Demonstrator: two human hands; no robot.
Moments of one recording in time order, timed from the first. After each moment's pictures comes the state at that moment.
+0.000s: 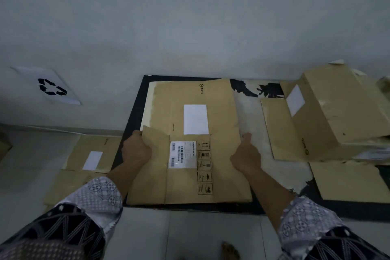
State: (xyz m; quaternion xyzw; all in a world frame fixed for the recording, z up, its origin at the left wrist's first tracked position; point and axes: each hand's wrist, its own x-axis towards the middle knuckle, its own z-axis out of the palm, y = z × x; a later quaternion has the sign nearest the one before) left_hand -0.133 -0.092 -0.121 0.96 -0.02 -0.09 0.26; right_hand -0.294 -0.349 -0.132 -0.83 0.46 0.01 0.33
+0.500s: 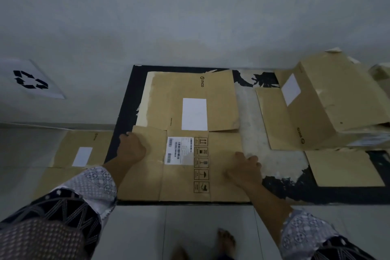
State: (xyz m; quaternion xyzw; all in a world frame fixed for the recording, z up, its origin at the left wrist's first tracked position) left_hand -0.104 -0.087 -0.162 0.96 -0.05 -0.25 0.11; right_hand -0.340 -0.325 -0.172 -0.84 0.47 0.16 0.22
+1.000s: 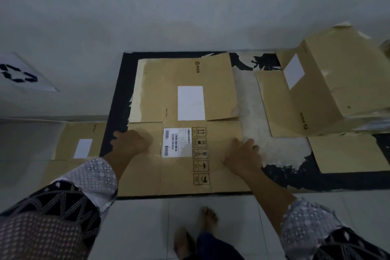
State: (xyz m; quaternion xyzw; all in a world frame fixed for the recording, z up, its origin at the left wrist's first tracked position) left_hand -0.103 -0.109 -0.183 0.95 0.08 -0.29 0.06; right_hand -0.326 -0.338 -0.185 -0.87 0.44 0.19 0.13
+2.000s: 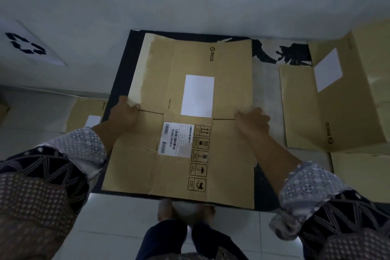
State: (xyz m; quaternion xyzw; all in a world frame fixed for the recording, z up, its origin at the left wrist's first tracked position) left_hand -0.046 -0.118 -0.184 0.95 0.03 -0.19 0.24; right_hand -0.227 -0.421 -0.195 -0.76 0.56 0.09 0.33
